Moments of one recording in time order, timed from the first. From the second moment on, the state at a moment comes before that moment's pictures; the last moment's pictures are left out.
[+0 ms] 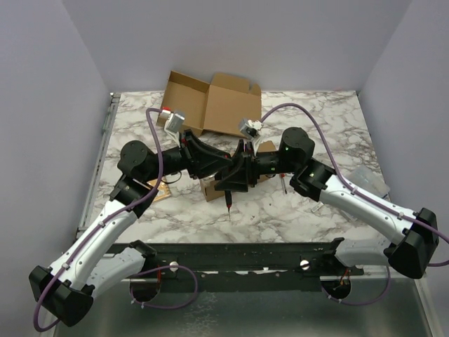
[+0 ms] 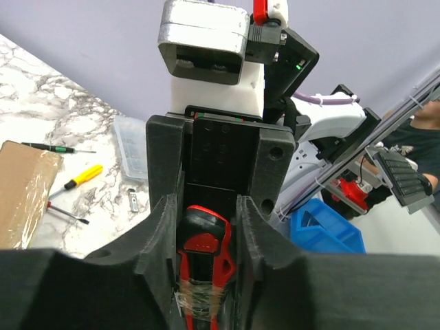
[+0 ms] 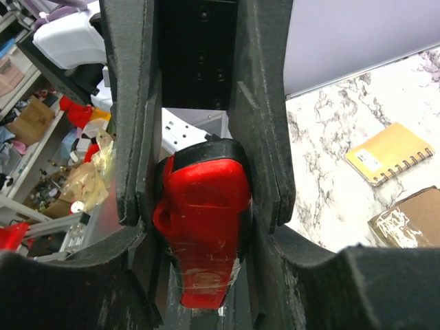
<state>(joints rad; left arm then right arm) -0.54 0.90 0.88 0.29 0.77 -0.78 0.83 1.25 1.06 0.18 -0.81 0.44</state>
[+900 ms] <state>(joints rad) -0.51 1.04 1.02 0.14 0.65 -0.72 0.82 1.14 0.86 0.25 -0.52 0.50</state>
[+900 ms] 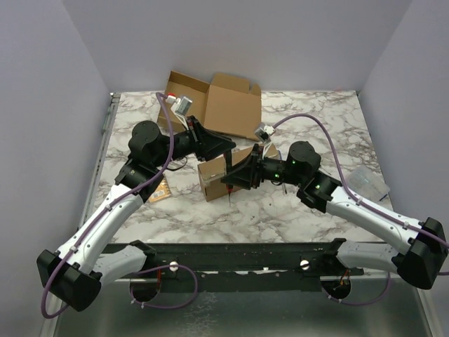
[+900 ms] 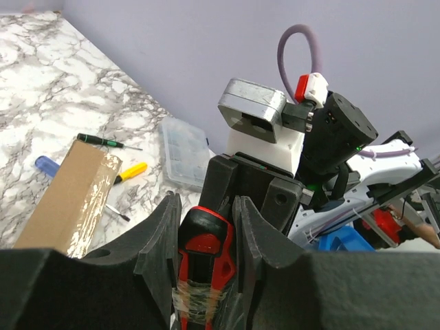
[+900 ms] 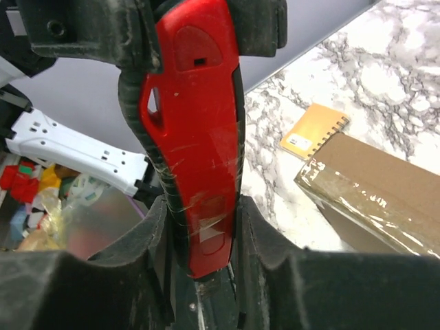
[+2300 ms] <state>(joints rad) -0.66 0.87 1.00 -0.13 0.15 -0.26 0.82 1.03 0.92 -0.15 0.01 0.62</state>
